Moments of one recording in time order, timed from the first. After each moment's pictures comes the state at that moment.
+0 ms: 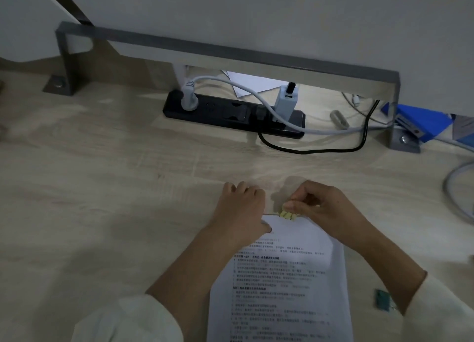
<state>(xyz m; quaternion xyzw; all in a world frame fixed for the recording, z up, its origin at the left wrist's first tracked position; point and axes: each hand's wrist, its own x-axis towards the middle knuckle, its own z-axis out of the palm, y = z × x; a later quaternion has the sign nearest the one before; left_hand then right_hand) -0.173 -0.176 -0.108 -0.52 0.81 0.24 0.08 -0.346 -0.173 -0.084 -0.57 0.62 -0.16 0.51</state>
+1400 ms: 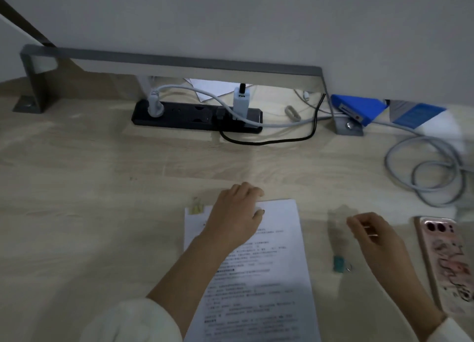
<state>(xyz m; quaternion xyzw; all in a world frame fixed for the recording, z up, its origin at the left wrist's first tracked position) -0.216 -0.143 -0.102 -0.51 0.81 0.29 -0.03 -0.448 -0.063 -0.082 -0.44 0.81 -0.24 0.30</state>
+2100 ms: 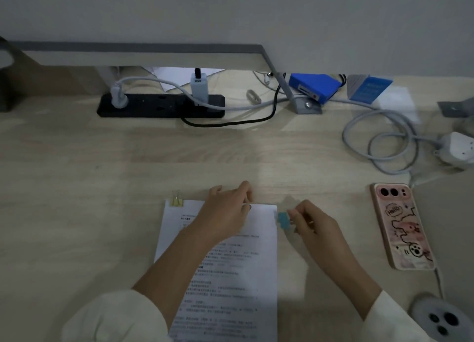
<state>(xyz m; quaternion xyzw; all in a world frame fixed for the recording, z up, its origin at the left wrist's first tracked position) -0.265 -0.104 -0.097 -0.50 0.79 0.36 0.00 -0.439 -0.027 -0.083 -0.51 0.73 -0.24 0.38</state>
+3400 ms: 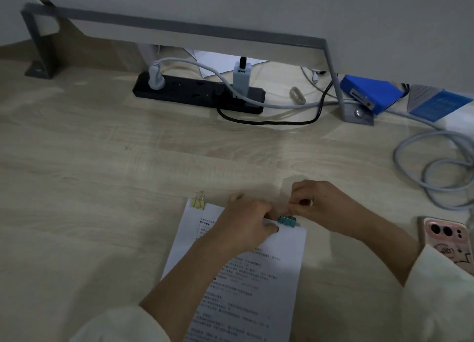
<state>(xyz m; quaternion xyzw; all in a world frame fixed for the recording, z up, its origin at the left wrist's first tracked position) -0.259 -0.105 -0.101 -0.53 0.75 0.39 -0.02 -0.435 -0.129 -0.085 -0.74 0.50 -0.05 0.44</state>
